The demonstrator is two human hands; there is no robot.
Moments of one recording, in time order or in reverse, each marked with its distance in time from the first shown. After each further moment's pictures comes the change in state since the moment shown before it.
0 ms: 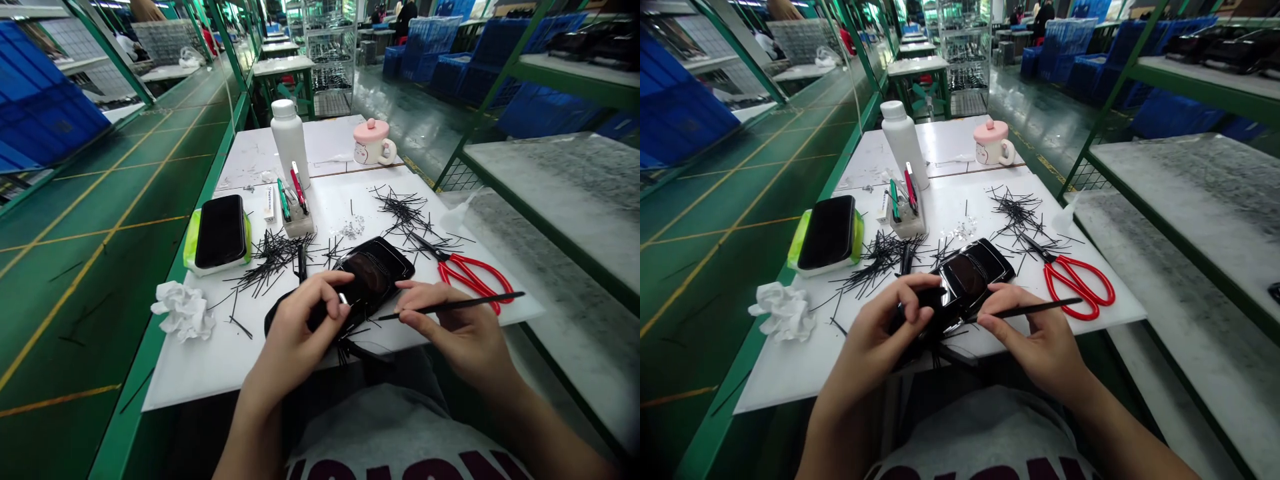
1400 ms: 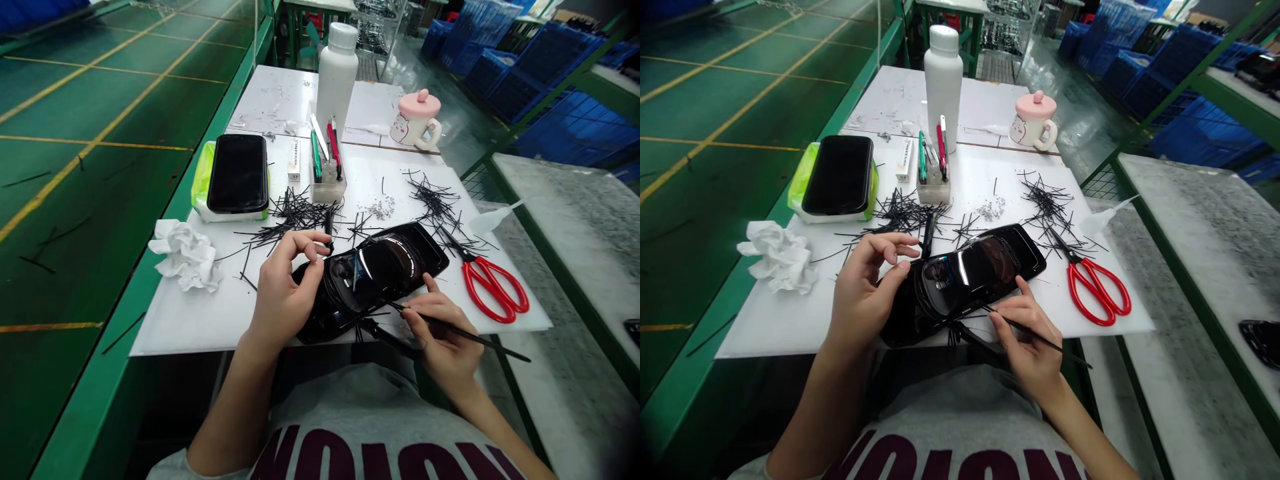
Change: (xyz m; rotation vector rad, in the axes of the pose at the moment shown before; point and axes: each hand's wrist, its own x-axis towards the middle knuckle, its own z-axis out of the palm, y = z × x) left_hand -0.014 -0.045 -0.013 -0.102 0.433 0.048; right_hand -0.032 0.040 0.029 -0.200 0.067 -0.295
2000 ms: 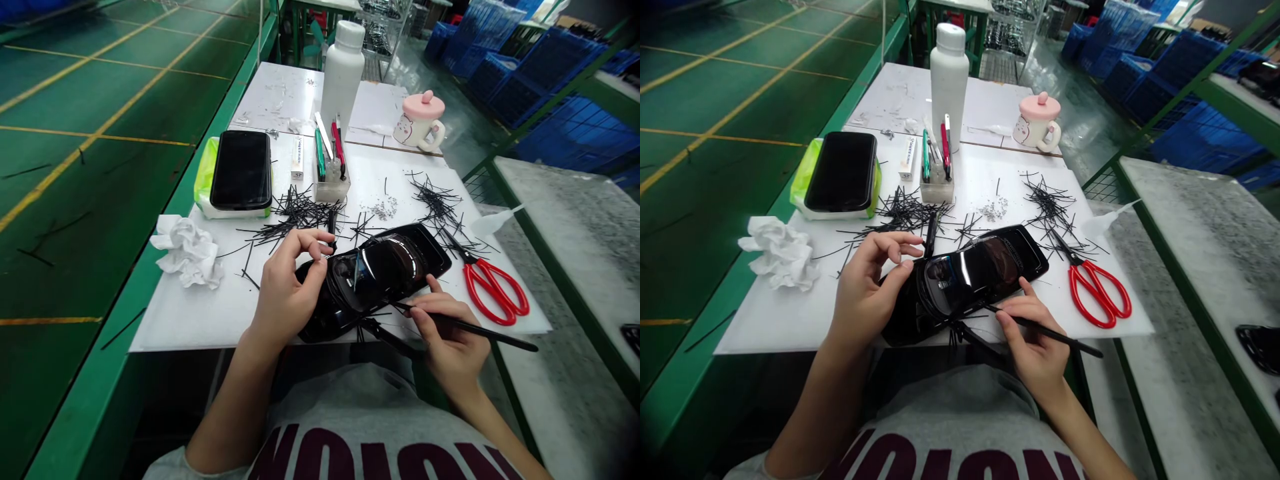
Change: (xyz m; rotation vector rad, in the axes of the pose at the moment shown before) left_hand -0.001 0.001 0.000 -0.012 -0.006 -0.012; right_hand 0.002 -0.003 0.000 0.005 0.041 0.074
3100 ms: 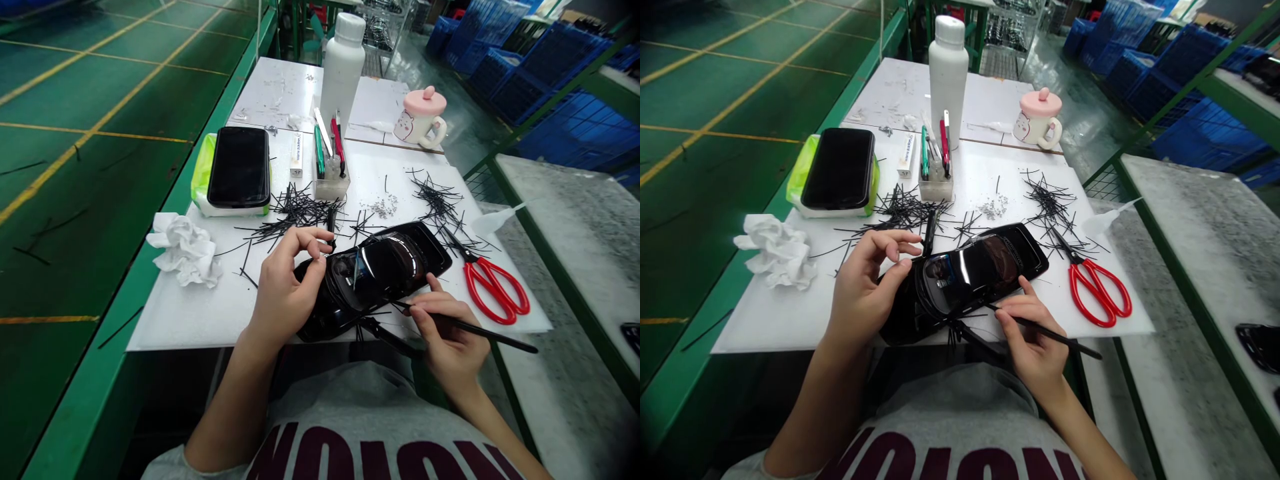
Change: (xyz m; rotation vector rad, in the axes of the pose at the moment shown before) left_hand 0.000 0.000 0.000 0.007 -0.001 -0.016; right_hand 0.000 0.002 0.000 -0.021 0.008 -0.010
